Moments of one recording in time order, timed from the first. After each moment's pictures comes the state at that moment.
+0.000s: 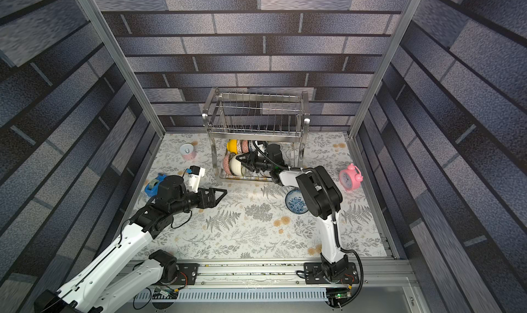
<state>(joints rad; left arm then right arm) -0.40 0.83 0.65 -0.35 0.42 -0.48 0.53 2.07 1.24 0.63 -0.76 1.19</state>
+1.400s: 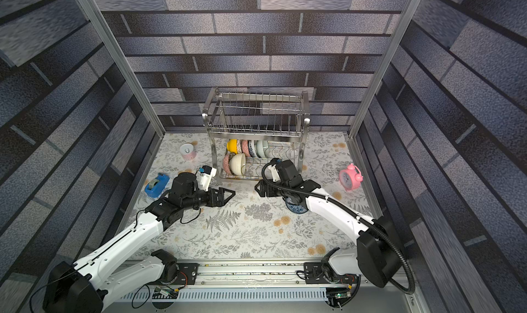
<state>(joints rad) -0.47 1.00 0.65 -0.23 0.44 -0.48 0.67 1.32 0.91 -0.39 -0.22 0.49</state>
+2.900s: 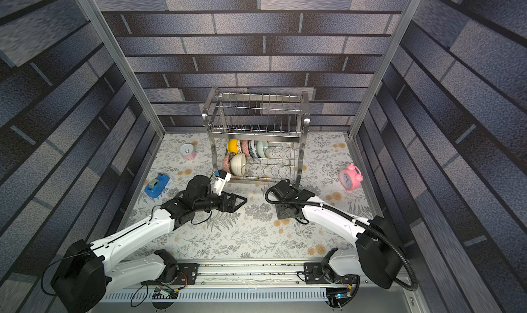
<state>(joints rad) -0.61 1.13 0.63 -0.08 0.47 -0.48 0.77 1.35 0.81 -0.74 0.25 0.50</state>
